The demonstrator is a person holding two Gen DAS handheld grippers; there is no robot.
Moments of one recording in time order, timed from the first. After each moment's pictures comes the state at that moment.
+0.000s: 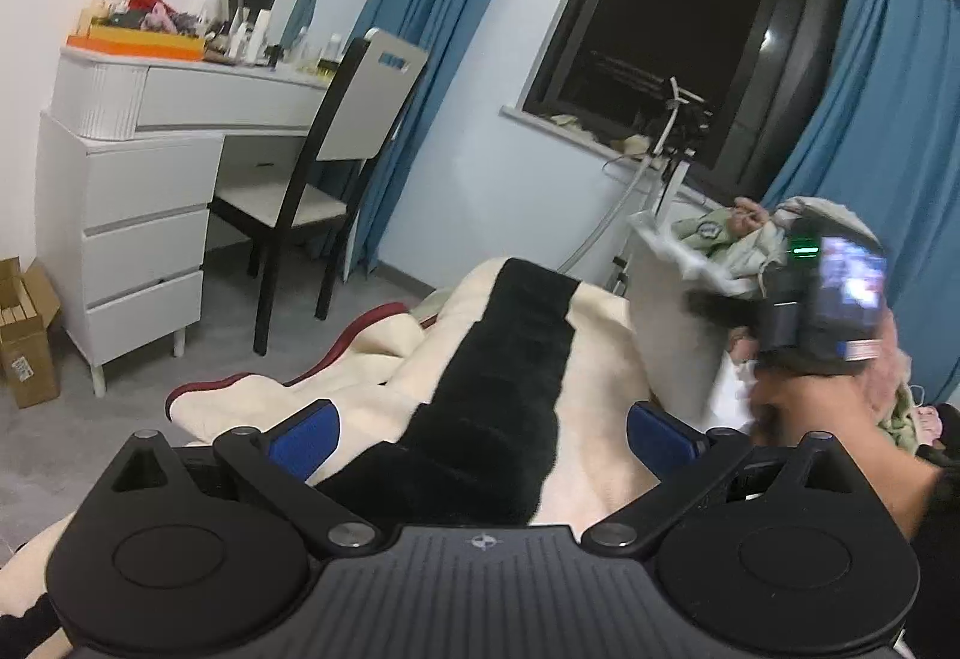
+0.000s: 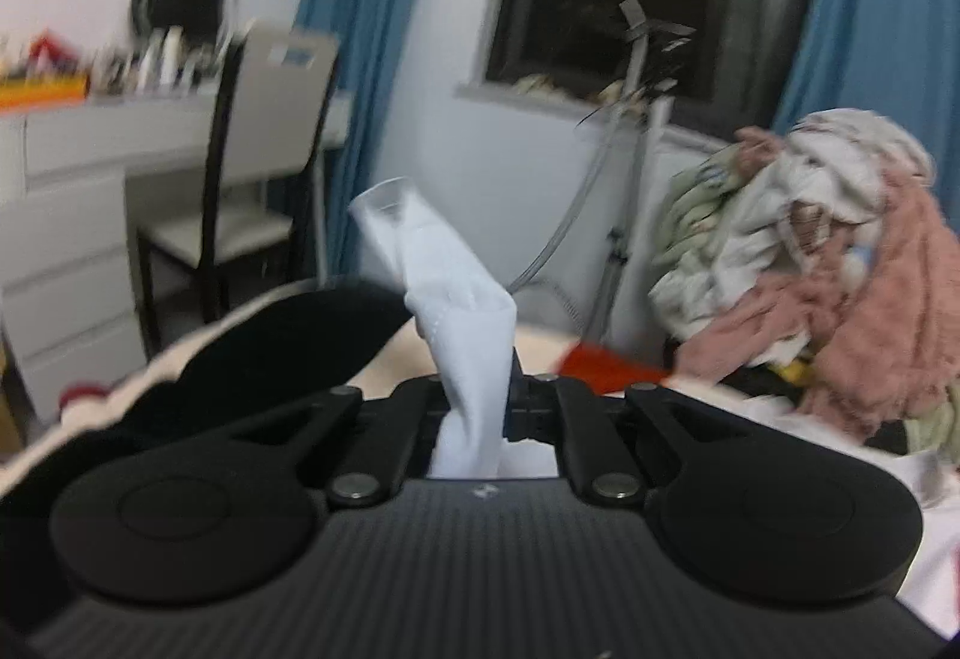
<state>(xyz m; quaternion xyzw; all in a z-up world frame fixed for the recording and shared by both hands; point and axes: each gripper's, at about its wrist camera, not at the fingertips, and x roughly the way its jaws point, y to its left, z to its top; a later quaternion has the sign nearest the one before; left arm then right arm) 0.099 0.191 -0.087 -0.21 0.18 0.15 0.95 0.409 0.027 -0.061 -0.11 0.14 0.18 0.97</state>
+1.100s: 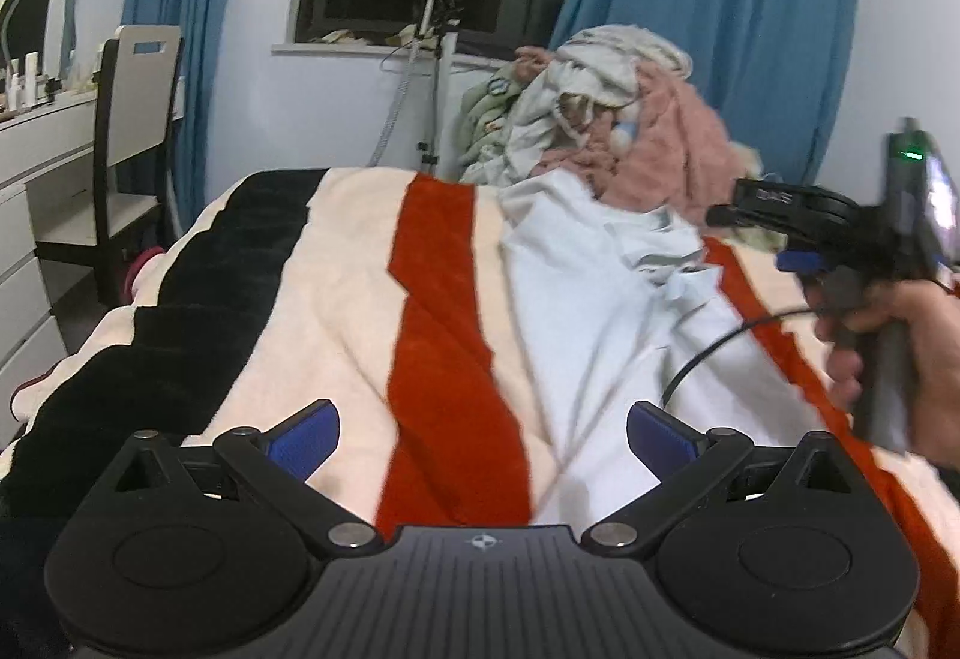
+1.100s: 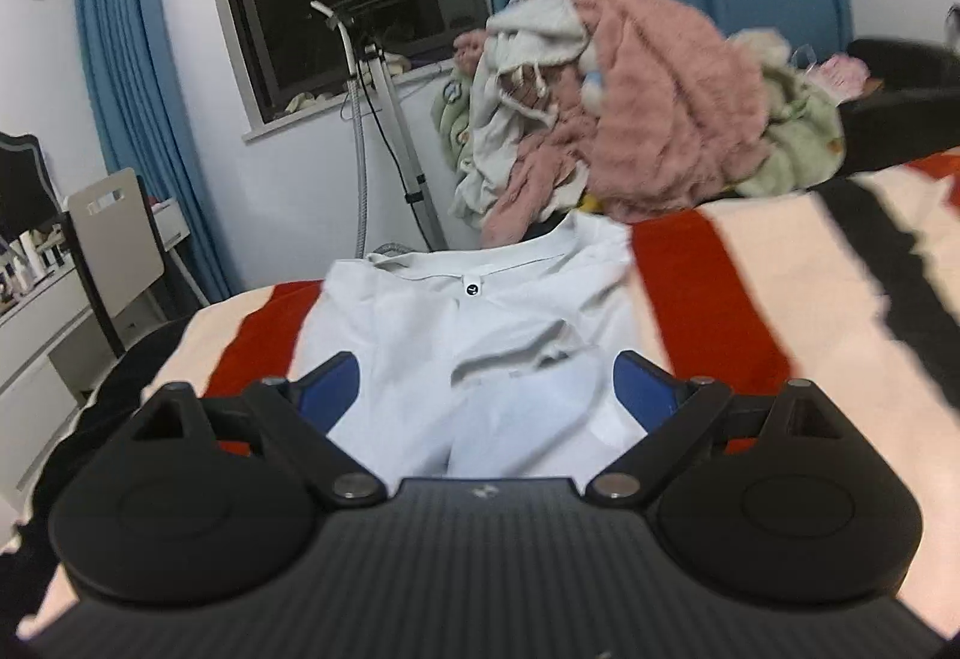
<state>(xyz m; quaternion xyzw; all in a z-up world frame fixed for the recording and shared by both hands) 0.088 0.038 -0.107 -0.06 0.26 -0.04 0.96 0.286 -0.247 -0.069 0.12 0.20 0.04 0.97</state>
